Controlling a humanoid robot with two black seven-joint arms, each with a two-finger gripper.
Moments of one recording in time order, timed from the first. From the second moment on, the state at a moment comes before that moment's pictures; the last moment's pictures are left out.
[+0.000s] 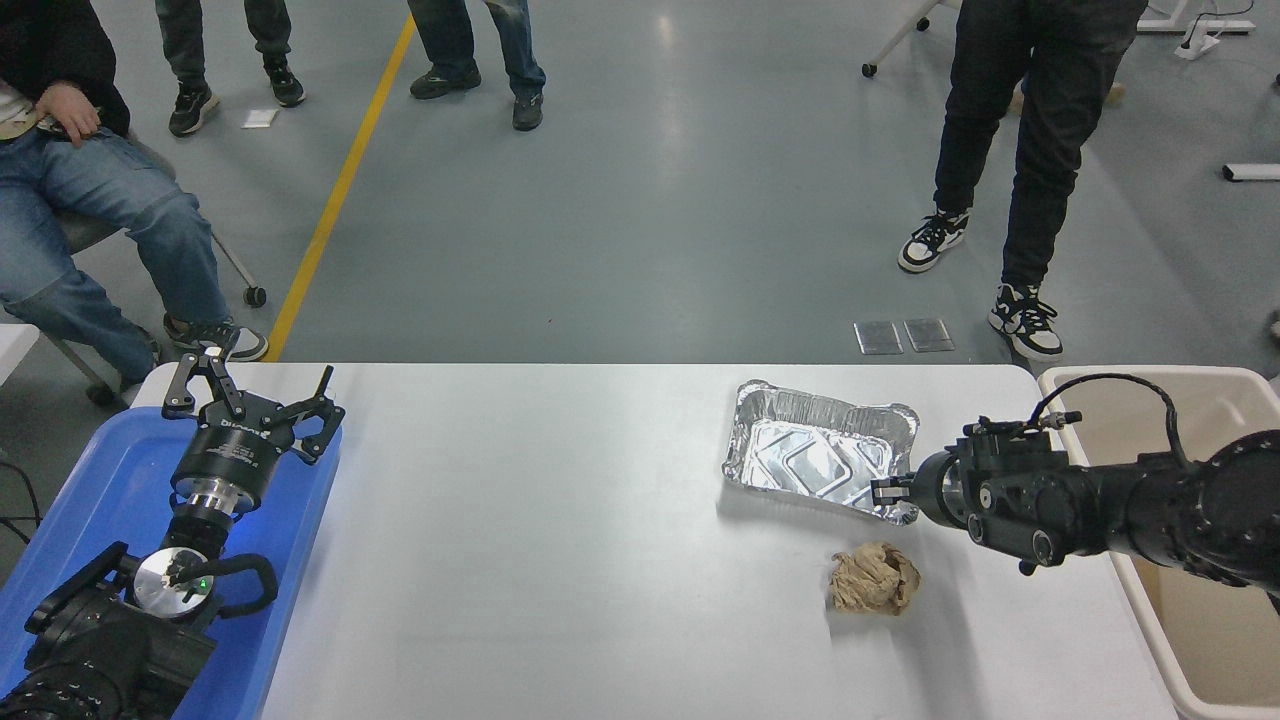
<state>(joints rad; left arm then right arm) -0.54 0.22 -1.15 -0.30 -0.10 -0.79 -0.17 1.17 -0.22 -0.88 0.74 -0.63 0.05 -0.01</state>
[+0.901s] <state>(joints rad) -0.53 0.22 -1.15 -0.30 -0.10 -0.79 -0.16 2.51 -0.47 -1.31 1.44 -0.39 0.64 0.01</state>
